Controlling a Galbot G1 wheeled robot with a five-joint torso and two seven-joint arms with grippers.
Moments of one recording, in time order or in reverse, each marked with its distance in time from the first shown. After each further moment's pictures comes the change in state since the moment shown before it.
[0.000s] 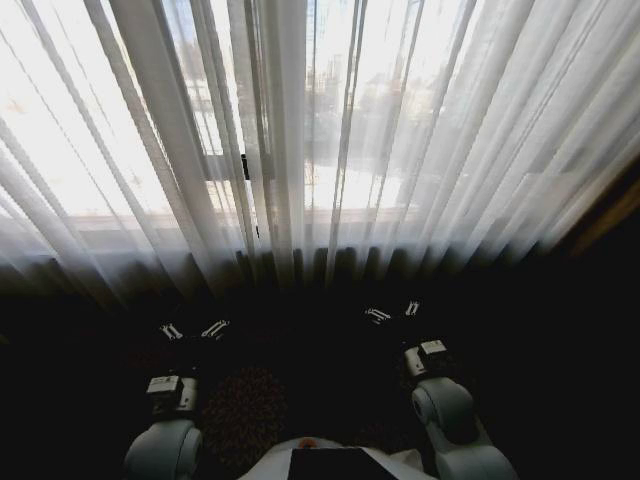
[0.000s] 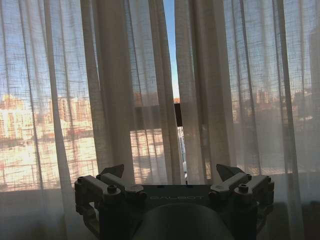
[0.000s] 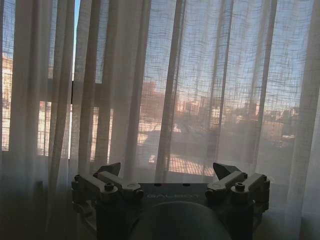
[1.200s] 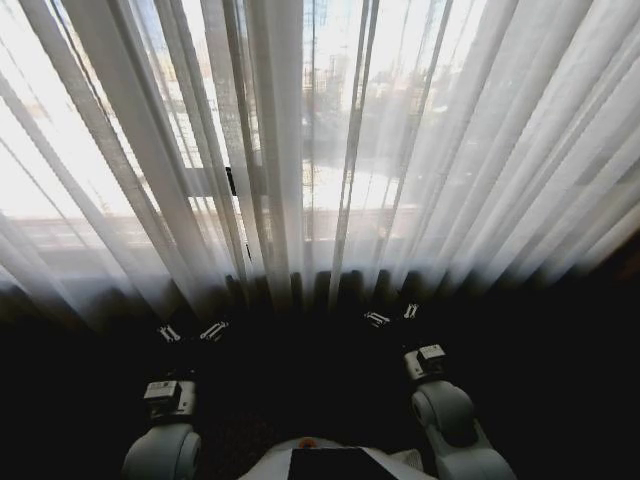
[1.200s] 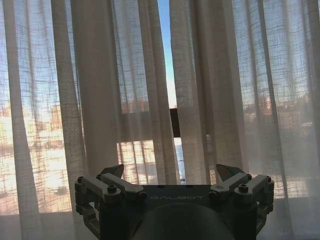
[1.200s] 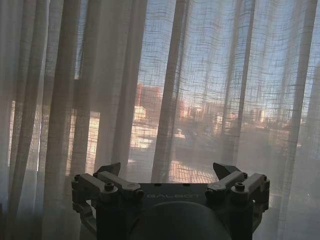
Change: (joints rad) left arm 0.021 0.002 -0.007 0.002 0.000 -0.040 -0.001; right arm -0.013 0.002 -0.006 -0.017 -0.027 0.044 -0.019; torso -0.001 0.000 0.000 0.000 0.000
